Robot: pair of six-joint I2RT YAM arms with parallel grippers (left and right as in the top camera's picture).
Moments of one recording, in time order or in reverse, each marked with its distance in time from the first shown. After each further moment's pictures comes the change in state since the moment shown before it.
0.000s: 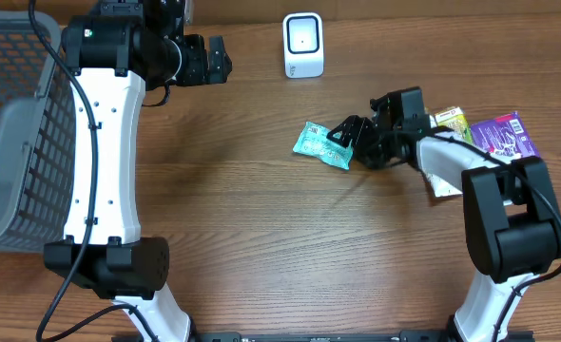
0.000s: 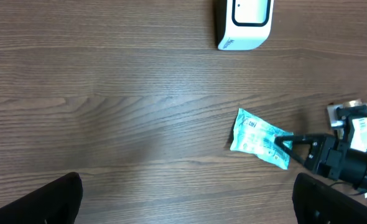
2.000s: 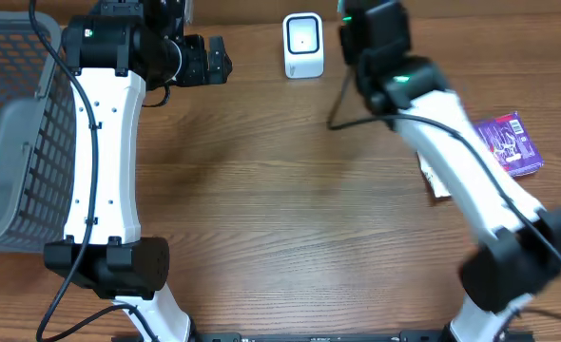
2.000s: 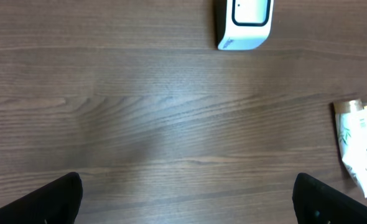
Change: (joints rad) left arm 0.000 0.000 0.000 0.000 0.000 0.000; right arm 0.248 -0.076 0.698 -0.270 1.224 -0.900
